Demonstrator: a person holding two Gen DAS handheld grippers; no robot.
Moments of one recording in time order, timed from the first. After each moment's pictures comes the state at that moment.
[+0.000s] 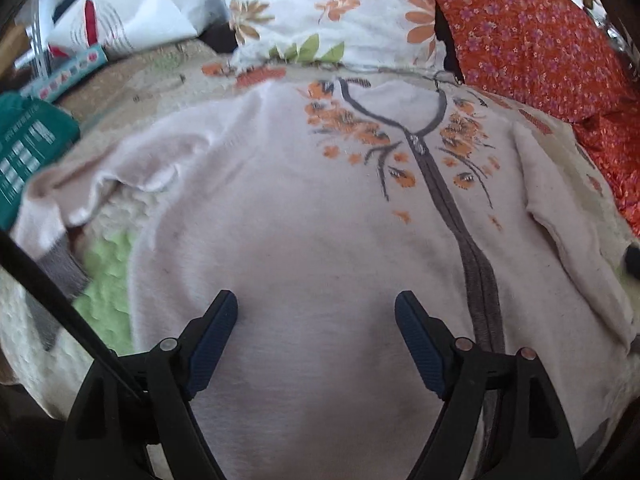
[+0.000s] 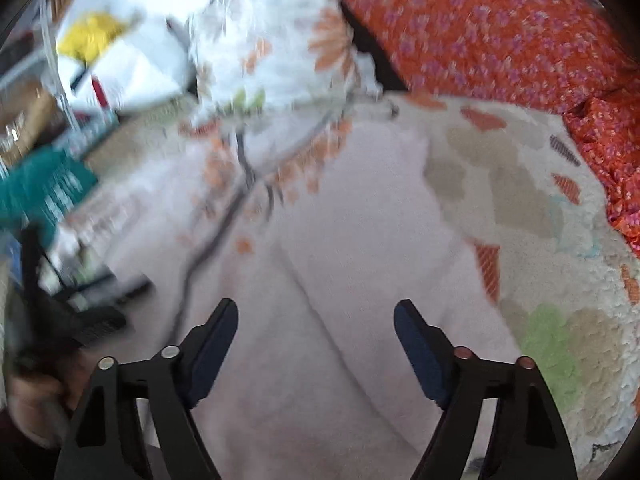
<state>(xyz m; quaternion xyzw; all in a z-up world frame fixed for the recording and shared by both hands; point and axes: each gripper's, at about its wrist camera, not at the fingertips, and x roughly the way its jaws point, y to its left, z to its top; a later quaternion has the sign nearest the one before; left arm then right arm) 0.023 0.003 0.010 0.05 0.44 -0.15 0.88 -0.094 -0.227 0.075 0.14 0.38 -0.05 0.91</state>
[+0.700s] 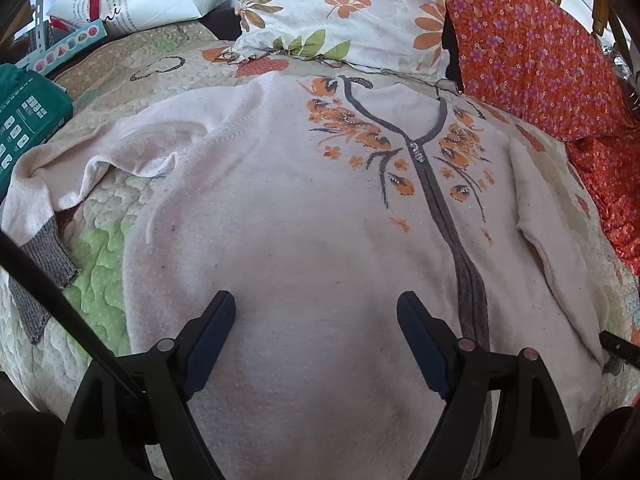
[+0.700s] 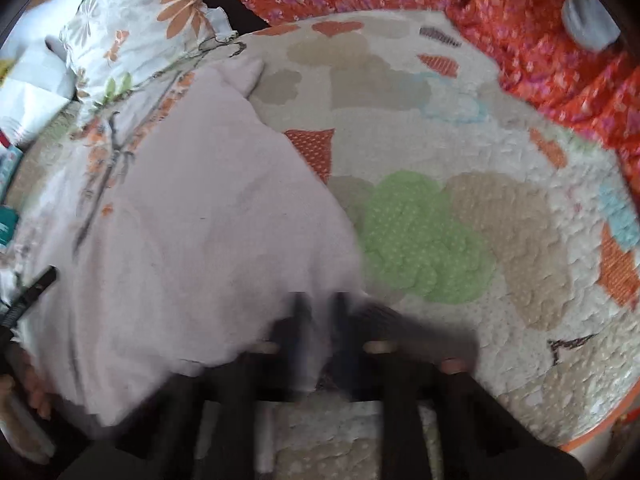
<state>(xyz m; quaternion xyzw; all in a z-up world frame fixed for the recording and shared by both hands) 0.023 0.014 0.018 0.01 0.45 -0.17 0.88 -0.145 -0.280 0.035 0.21 0.46 -0.20 0.84</state>
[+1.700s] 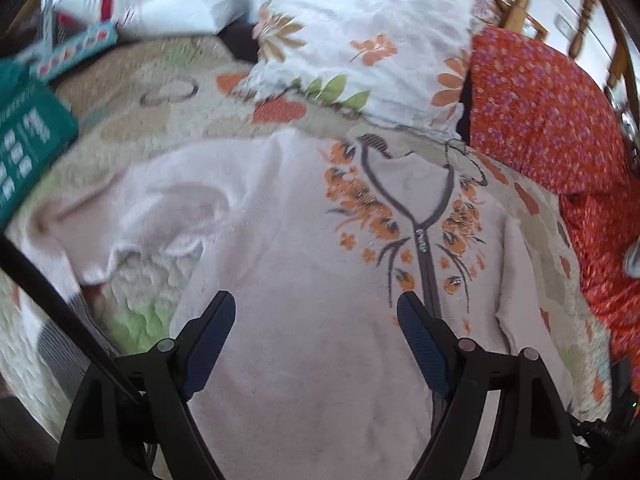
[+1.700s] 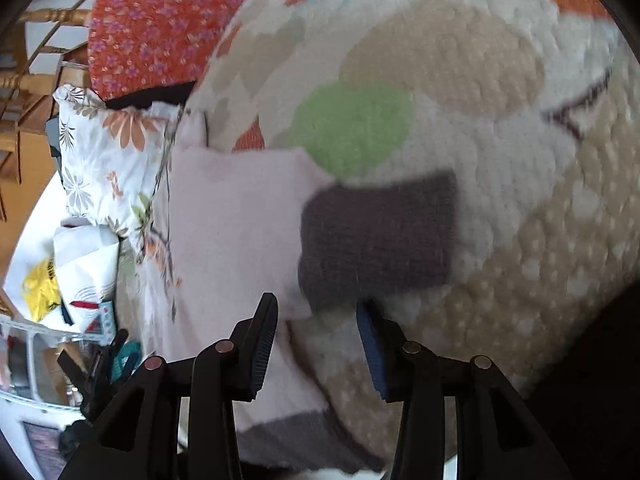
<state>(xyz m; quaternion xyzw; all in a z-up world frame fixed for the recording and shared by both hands) 0.079 0.040 0.072 -0.06 0.46 -0.17 0.87 -0.216 -0.321 -0.004 0.52 0.36 -0.18 0.76</state>
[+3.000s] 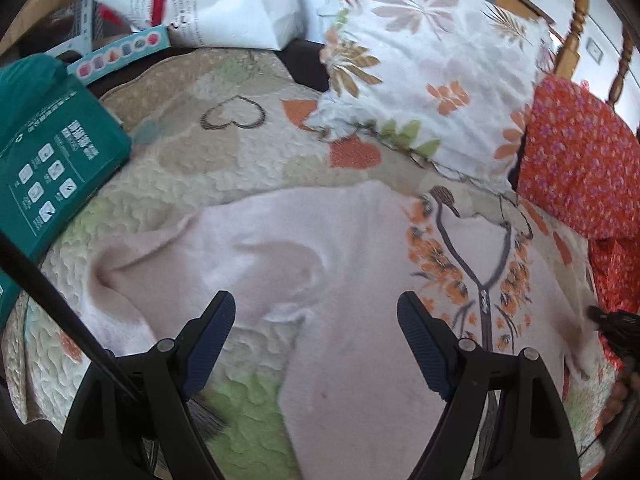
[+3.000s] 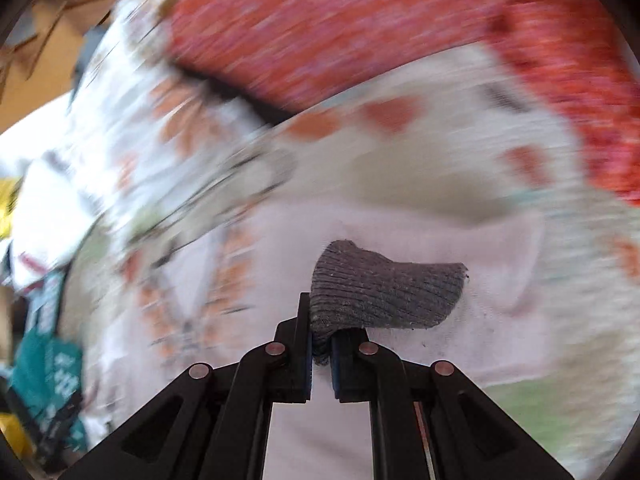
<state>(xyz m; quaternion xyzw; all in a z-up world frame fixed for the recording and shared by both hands) 0.135 0.113 0.100 -0.07 0.43 -0.11 0.89 0.025 -0.317 0.107 0.32 0.39 -0.15 0.85</state>
